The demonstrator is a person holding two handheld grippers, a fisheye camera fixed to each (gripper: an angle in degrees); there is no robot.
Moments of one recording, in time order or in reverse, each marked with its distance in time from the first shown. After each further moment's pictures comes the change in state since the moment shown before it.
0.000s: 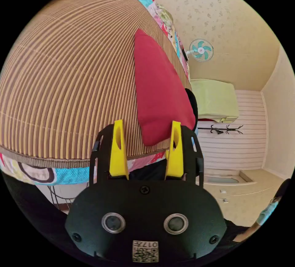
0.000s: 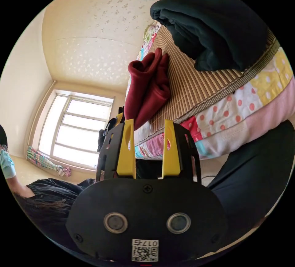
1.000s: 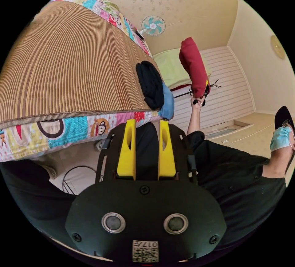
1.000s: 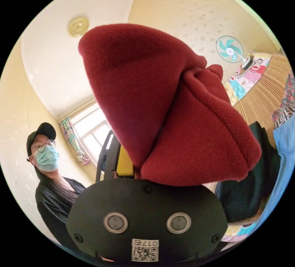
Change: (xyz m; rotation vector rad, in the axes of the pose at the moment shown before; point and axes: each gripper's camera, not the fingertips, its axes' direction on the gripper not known) left arm 0.014 0.137 -0.071 -0.179 0.188 0.357; right arm -0.164 -0.203 -0.274 0.301 -0.389 -0.506
